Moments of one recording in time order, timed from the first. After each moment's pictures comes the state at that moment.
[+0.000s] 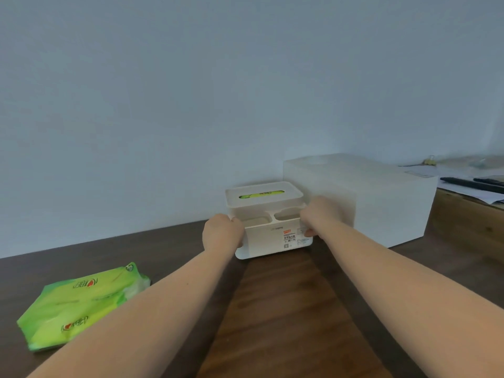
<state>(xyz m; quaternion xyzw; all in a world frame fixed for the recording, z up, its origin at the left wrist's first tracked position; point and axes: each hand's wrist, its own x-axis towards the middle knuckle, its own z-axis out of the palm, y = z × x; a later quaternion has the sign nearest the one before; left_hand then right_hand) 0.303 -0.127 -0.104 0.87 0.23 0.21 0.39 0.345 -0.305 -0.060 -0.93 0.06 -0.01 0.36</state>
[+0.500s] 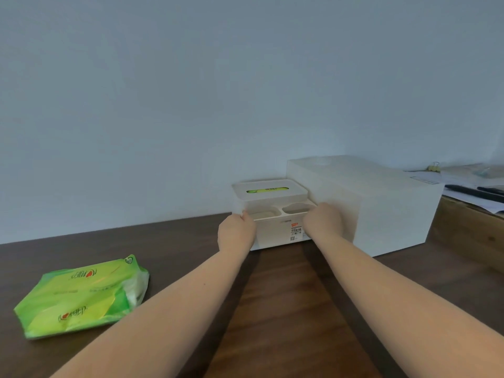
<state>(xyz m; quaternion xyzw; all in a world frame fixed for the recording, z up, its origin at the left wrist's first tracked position) 0.315 -0.148 -0.114 0.87 0.21 0.22 0.40 0.354 -0.305 -0.085 -0.94 0.06 -0.11 0.33</state>
